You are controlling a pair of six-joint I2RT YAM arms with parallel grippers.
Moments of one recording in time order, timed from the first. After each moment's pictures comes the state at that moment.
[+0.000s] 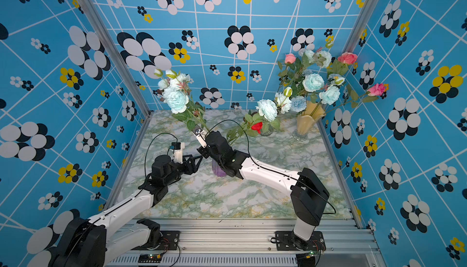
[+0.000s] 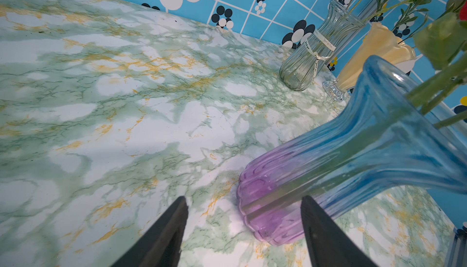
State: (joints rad) left arm -0.32 1.09 0.39 0.37 0.25 -0.40; right arm 0.98 1.72 1.36 0.10 0.33 -0.22
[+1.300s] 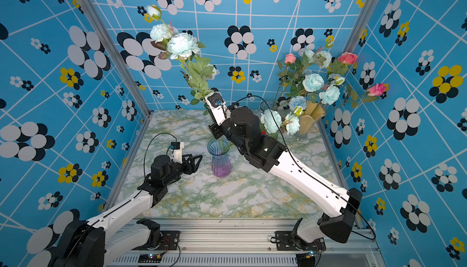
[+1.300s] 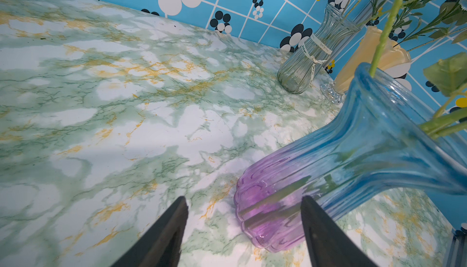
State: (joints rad) left arm -0.32 1.08 0.40 0.36 0.25 -0.40; right arm 0.93 1.46 1.66 -0.22 0.25 -0.15
